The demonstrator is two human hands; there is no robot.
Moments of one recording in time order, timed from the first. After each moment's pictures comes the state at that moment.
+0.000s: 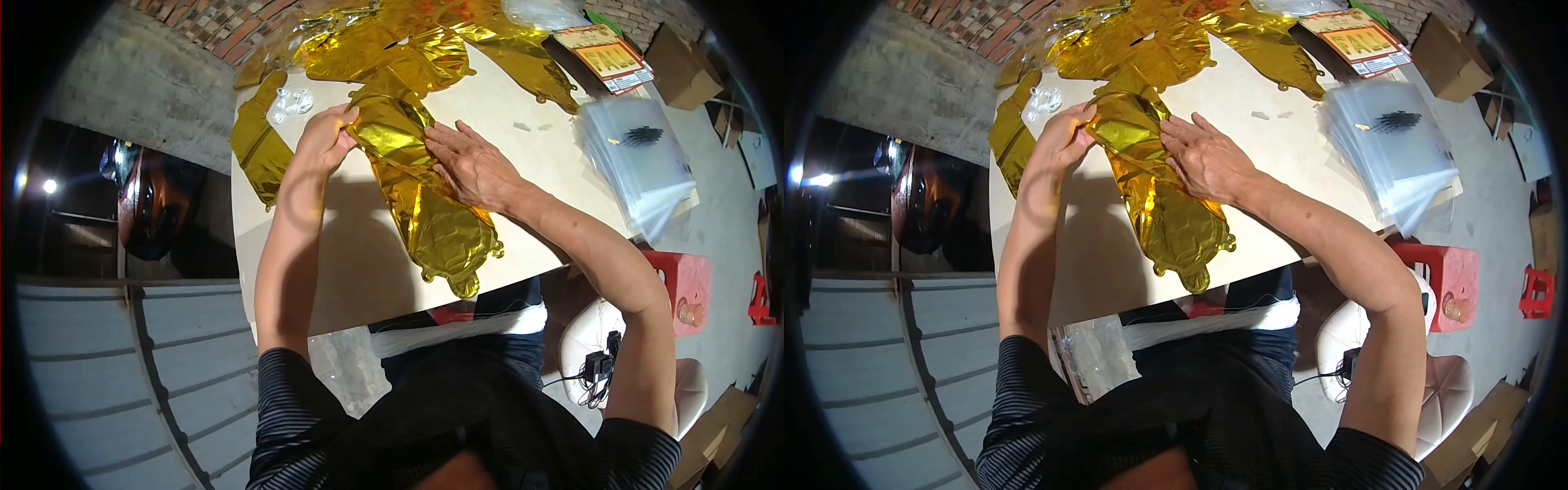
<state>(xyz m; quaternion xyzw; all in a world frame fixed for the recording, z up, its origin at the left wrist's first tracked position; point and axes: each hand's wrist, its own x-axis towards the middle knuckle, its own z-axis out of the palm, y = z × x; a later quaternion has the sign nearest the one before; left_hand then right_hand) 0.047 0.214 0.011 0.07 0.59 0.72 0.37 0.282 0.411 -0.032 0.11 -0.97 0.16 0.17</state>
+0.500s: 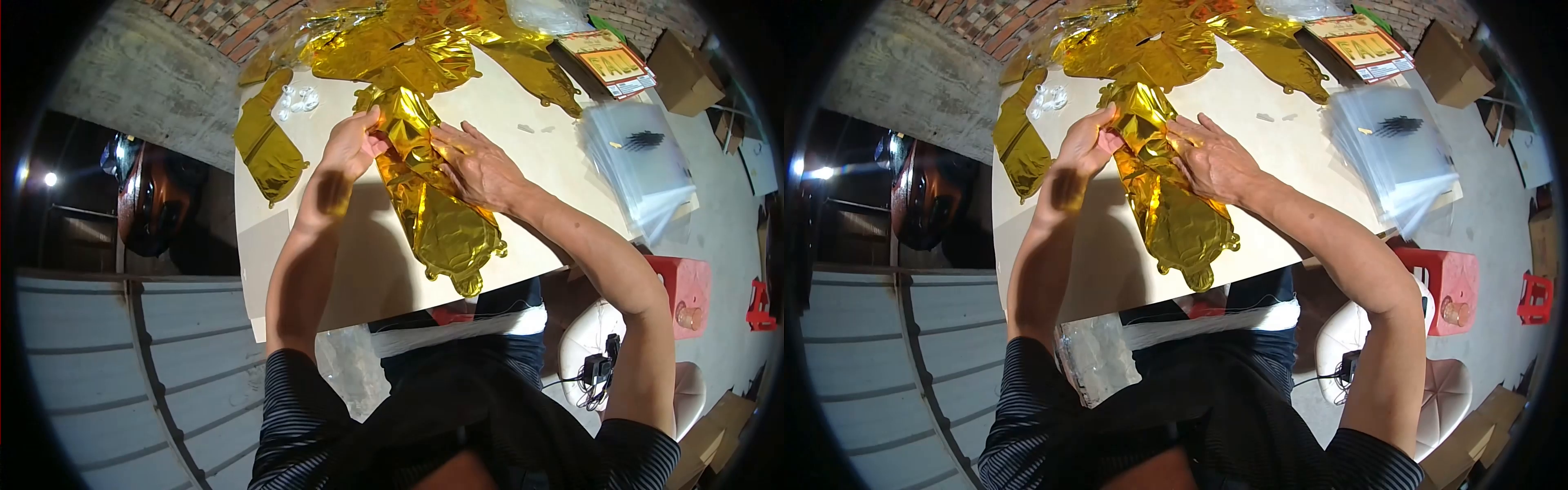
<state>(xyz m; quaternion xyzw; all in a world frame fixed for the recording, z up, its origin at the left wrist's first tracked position) 0.087 0.228 0.000 0.03 0.54 0.76 0.36 0.282 0.410 -0.032 0.11 -0.96 0.18 0.20</state>
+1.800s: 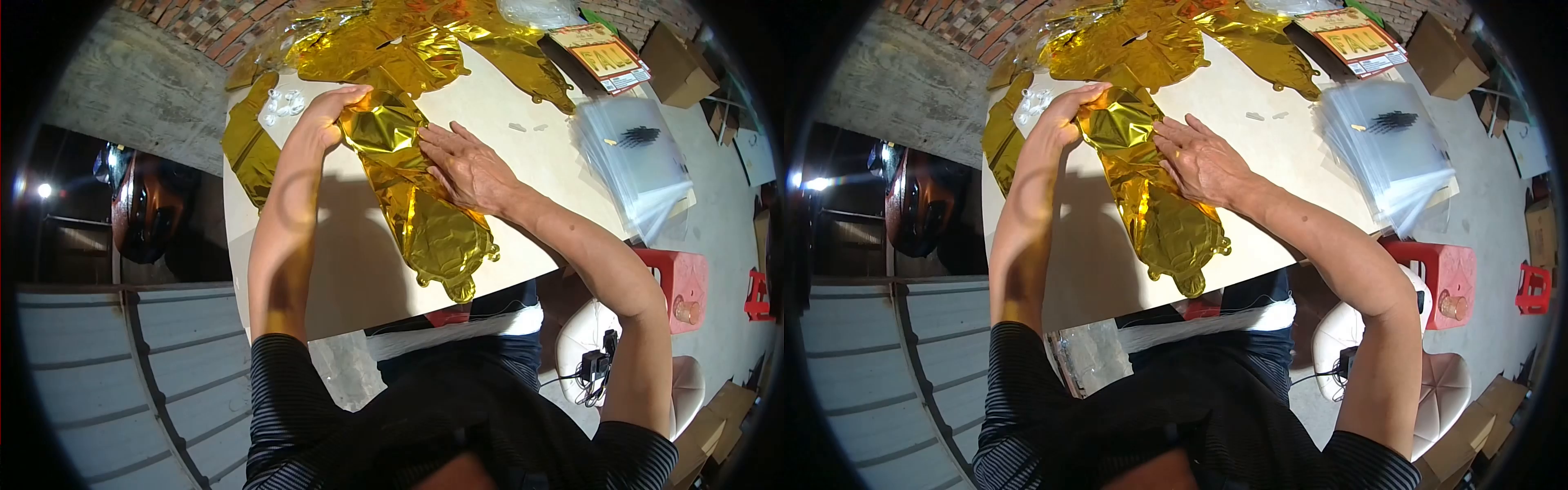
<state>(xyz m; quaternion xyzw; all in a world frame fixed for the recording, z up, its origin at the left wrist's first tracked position) 0.019 0.251 0.019 0.08 0.63 0.67 0.38 0.283 0.410 -0.032 0.11 -0.96 0.17 0.18</state>
